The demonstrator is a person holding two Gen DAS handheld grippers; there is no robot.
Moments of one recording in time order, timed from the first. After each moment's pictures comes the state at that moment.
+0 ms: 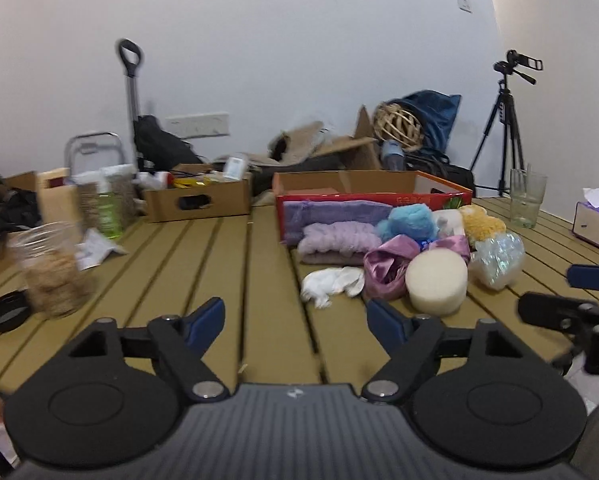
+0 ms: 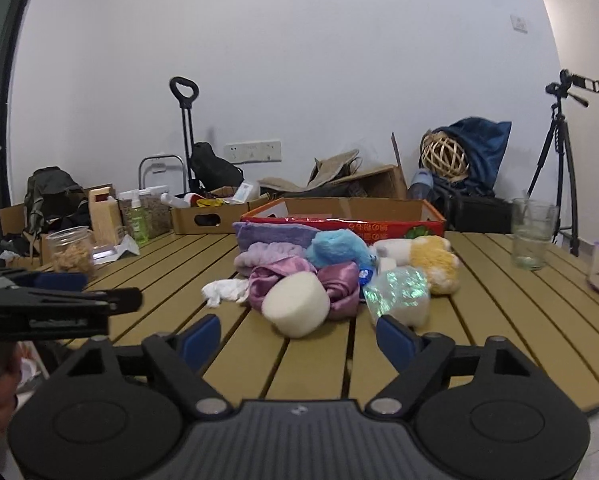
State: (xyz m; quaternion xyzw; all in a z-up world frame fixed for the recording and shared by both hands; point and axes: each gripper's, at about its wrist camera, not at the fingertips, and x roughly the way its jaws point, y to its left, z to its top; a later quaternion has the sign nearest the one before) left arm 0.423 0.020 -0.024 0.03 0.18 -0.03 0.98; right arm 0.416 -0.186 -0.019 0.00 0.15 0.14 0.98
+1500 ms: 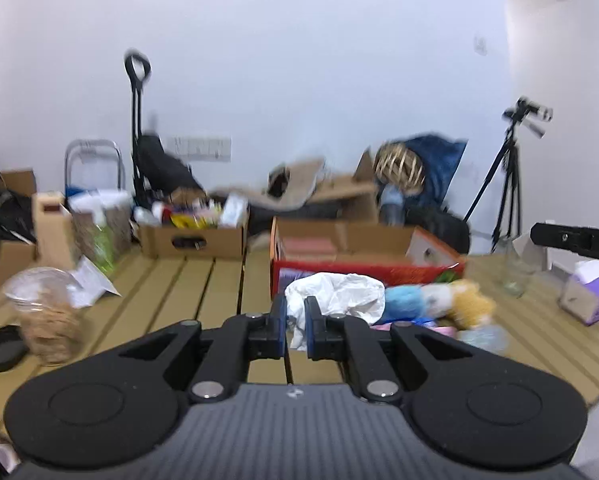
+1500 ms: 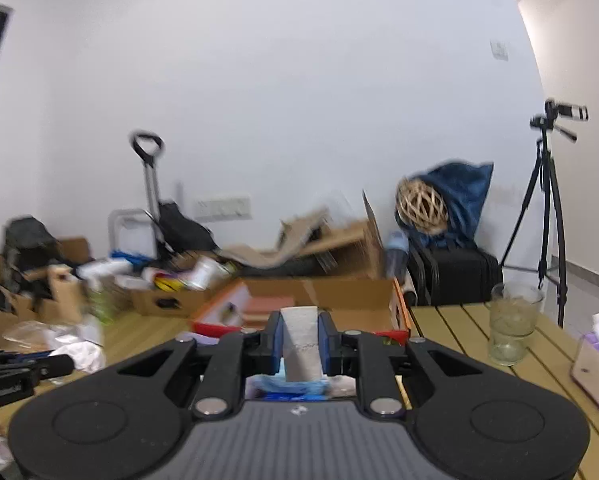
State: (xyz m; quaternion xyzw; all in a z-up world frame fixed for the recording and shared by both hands) left arm 0.410 0.027 0.054 -0.02 0.15 -0.03 0.99; right arm 0.465 -0.227 0.084 0.03 0.10 0.12 0.99
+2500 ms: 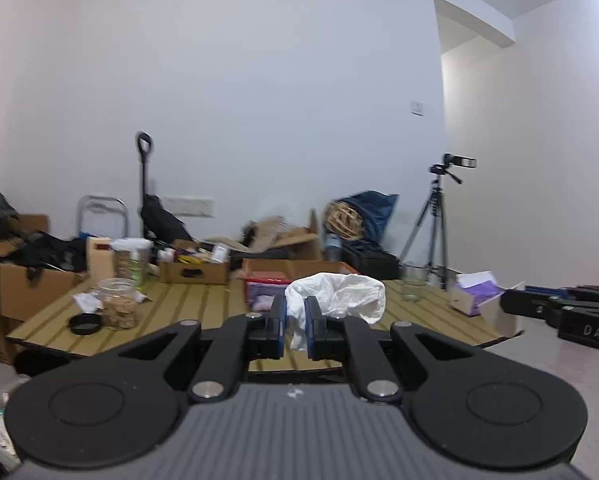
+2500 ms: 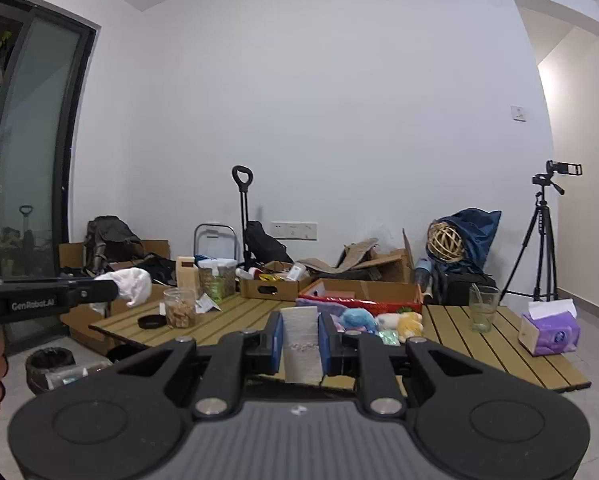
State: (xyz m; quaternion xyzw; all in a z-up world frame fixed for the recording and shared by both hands) left arm 0.097 0.012 0.111 -0.02 0.08 -0.08 0.99; right arm 0.105 -0.237 0.098 -0.01 0.05 0.18 0.98
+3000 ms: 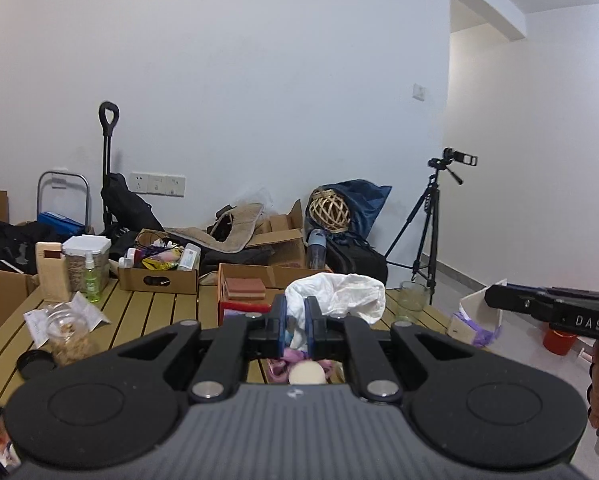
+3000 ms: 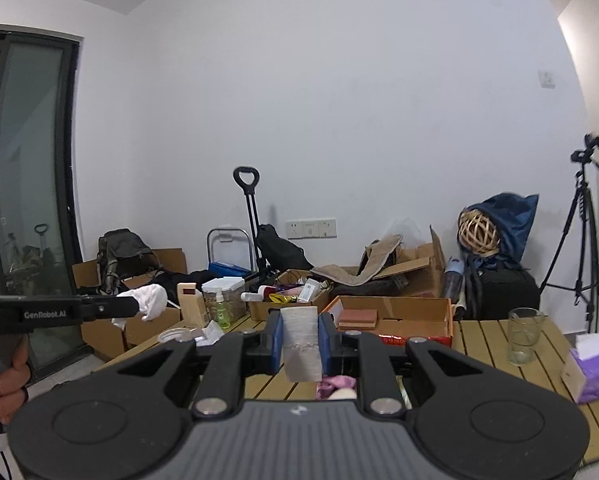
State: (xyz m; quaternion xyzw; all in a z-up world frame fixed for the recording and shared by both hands) left arm 0.285 0.026 0.190 -0.05 0.14 -0.12 0.98; right arm 0.294 -0.247 0.195 0.03 0.10 0.23 0.97
